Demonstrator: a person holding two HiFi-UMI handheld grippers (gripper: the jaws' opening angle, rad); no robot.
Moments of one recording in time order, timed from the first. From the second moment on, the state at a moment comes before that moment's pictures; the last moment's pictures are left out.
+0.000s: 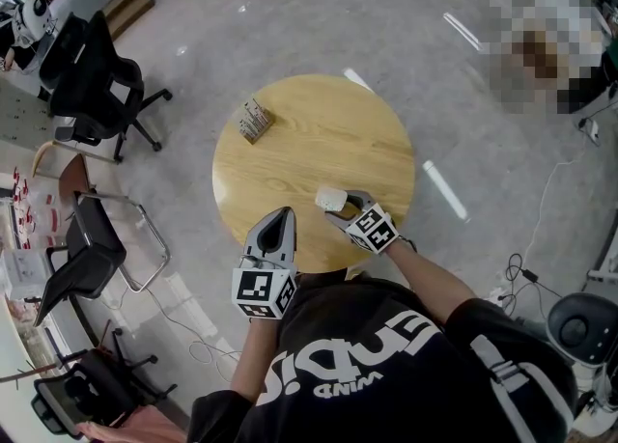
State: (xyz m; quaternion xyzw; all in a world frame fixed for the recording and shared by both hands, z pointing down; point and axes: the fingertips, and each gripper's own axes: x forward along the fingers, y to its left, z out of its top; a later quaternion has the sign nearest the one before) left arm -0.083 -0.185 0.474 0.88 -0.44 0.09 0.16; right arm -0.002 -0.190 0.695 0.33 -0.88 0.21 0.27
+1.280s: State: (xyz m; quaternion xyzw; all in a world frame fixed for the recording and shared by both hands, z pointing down) left arm -0.038 -0.209 0.522 0.91 -0.37 0.14 0.14; right arm -0.002 -0.191 0.701 0.34 -0.88 0.22 0.27
